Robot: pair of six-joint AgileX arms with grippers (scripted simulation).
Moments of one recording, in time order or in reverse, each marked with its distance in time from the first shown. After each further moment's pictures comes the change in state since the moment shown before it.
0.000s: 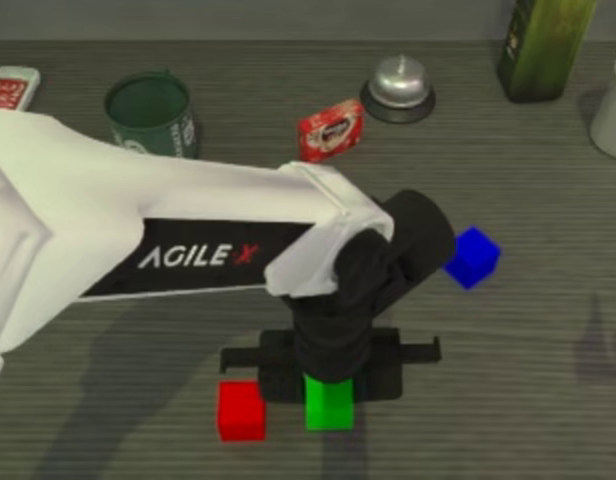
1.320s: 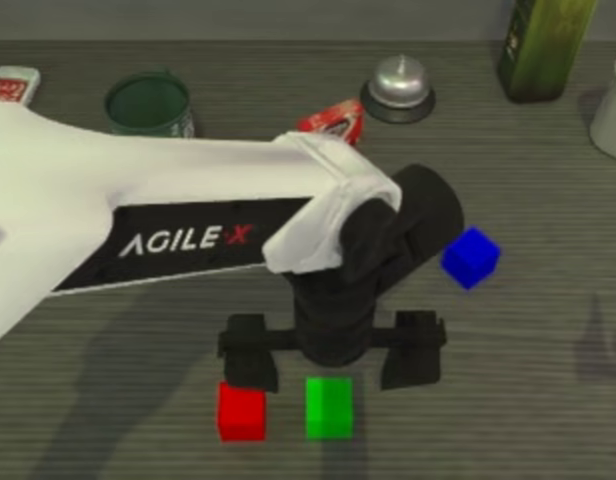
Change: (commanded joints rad) left arm 0.006 -0.035 0.071 -0.109 0.000 -0.006; right arm 0.000 0.000 0.000 0.000 0.000 0.000
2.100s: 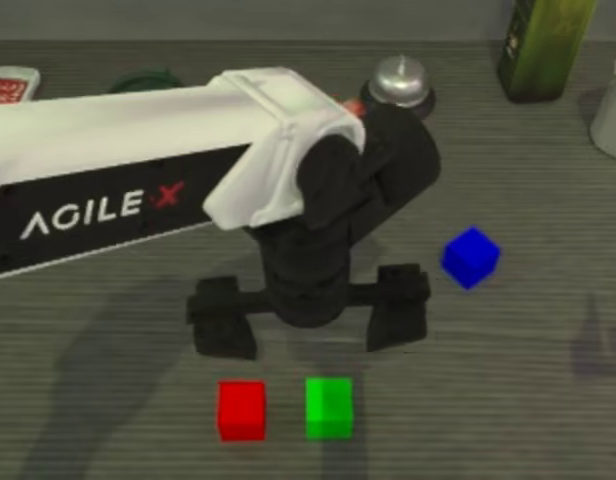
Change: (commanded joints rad) left arm 0.043 -0.114 0.035 -0.104 -0.006 0.004; right arm 0.017 0.061 0.061 -0.043 -0.002 -0.009
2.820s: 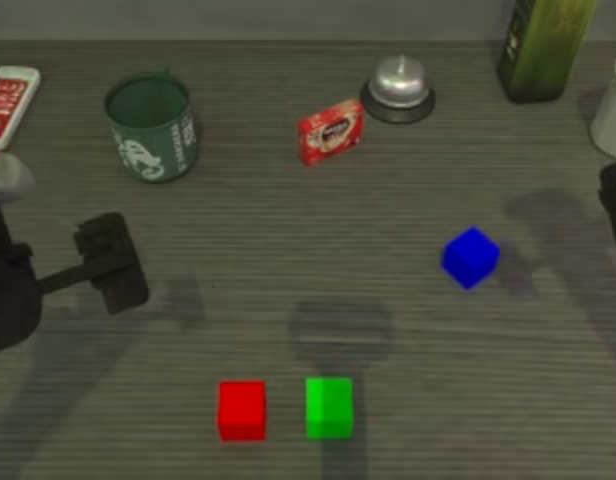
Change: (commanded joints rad) left arm 0.479 -0.978 -0.776 0.506 -0.005 0.301; right arm 0.197 1.102 0.900 -0.604 0.006 -0.120
